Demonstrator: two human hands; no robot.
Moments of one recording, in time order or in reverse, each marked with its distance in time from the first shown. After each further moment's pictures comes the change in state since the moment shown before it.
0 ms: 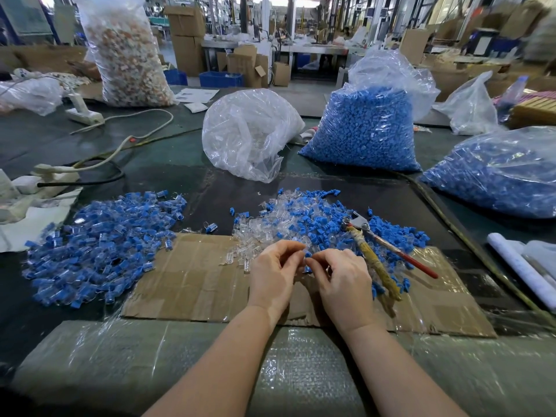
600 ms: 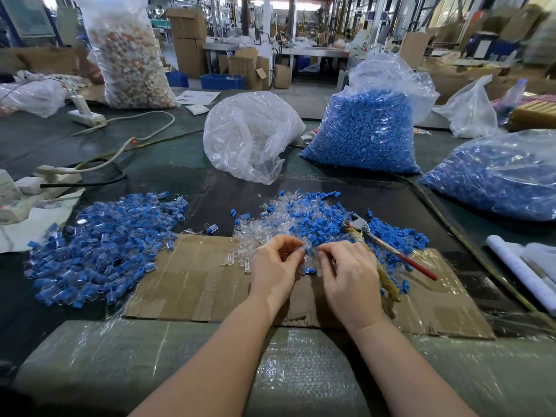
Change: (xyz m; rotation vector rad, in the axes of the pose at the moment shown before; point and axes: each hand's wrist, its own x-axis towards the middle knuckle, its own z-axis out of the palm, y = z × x) left_hand 0.008 0.008 0.001 -0.051 -0.018 -0.081; right_hand 0.008 -0.001 -0.012 -0.078 0.037 -0.063
